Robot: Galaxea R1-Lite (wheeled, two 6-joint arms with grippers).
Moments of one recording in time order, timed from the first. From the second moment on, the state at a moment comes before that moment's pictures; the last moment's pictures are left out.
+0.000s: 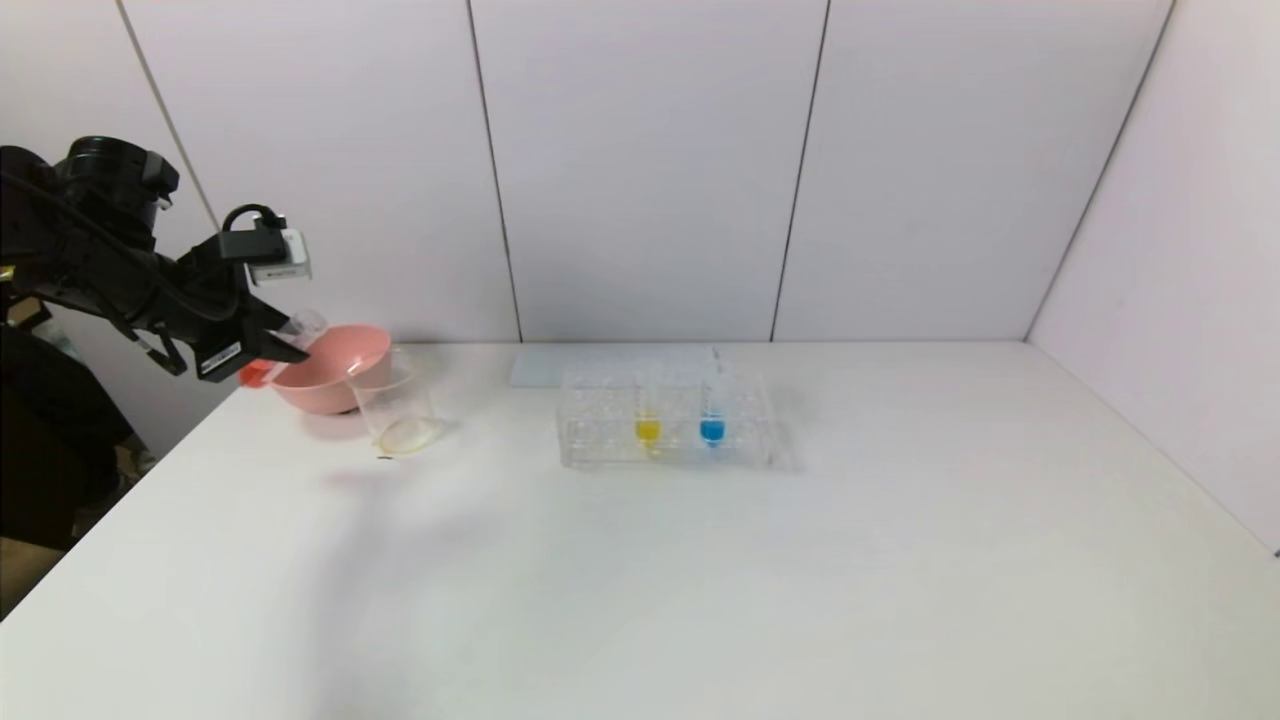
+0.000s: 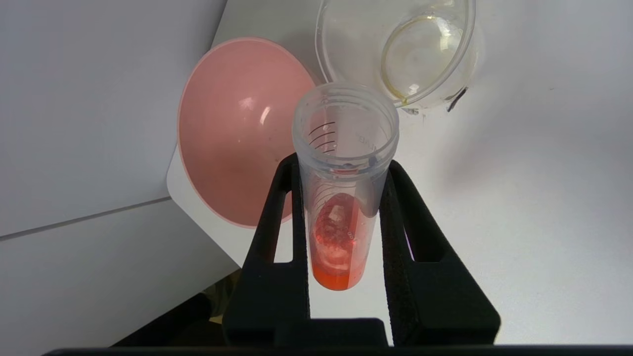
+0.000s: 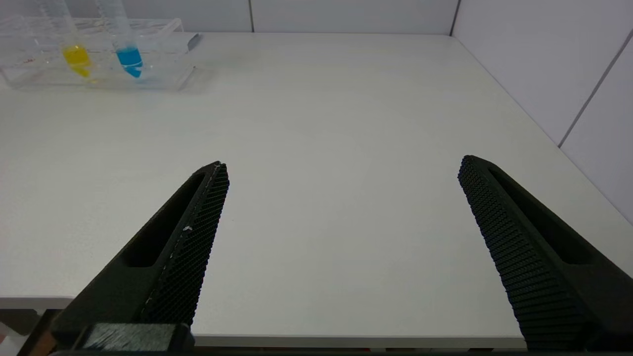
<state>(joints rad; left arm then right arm) 0.22 2.00 -1.81 0.64 -0.40 1.23 0.00 0.00 0.00 0.00 0.00 0.00</state>
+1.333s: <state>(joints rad) 0.19 2.07 -1.98 0.84 -0.26 1.42 0.00 0.00 0.00 0.00 0.00 0.00</state>
